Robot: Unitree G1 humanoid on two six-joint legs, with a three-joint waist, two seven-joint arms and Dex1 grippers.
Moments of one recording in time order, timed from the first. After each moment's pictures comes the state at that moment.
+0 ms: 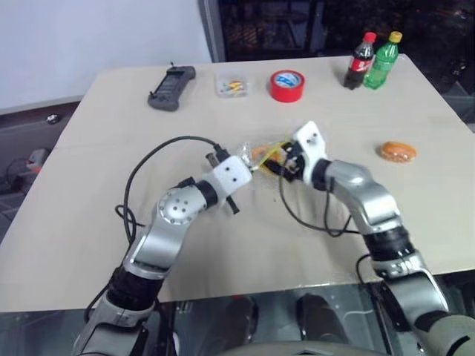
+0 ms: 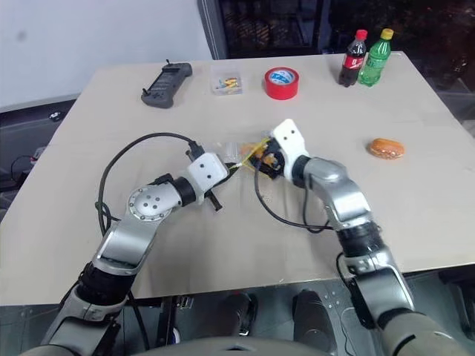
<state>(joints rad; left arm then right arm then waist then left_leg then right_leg) -0.37 0.48 -0.20 -0.35 0.15 0.50 -0.57 -0.52 -0.35 0.13 -0.15 0.27 0.62 0.63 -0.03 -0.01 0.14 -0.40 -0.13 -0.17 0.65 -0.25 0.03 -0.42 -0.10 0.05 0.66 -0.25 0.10</state>
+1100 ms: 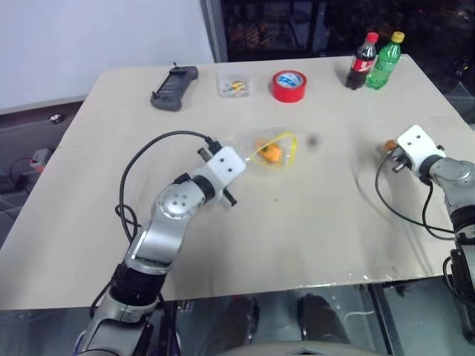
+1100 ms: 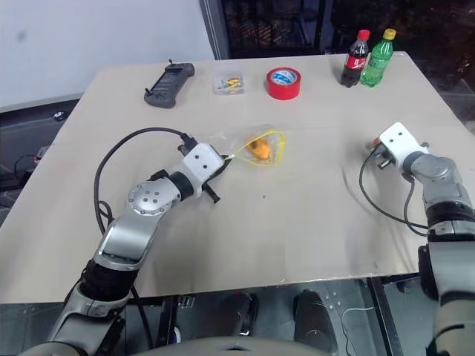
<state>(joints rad) -0.37 0.47 -0.18 -0.36 0.15 0.55 -0.54 -0.62 -0.72 0.01 0.55 0.03 0.02 0.70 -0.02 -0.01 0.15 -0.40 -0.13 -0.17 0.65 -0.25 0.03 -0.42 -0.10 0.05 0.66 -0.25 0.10</state>
